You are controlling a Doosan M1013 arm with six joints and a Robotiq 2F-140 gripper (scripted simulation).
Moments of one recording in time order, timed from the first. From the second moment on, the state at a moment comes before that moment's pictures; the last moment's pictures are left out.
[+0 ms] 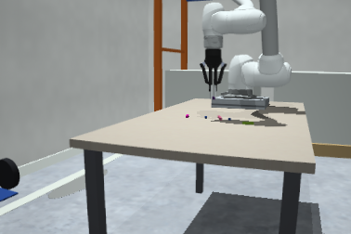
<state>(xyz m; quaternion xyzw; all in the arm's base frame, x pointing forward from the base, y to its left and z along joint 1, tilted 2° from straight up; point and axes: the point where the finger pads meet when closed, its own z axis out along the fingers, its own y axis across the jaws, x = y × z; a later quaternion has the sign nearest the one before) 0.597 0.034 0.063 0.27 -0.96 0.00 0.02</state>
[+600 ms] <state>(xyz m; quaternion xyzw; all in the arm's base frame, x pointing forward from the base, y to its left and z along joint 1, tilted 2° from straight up) 0.622 -0.096 0.062 0.15 -0.99 0.00 0.02</state>
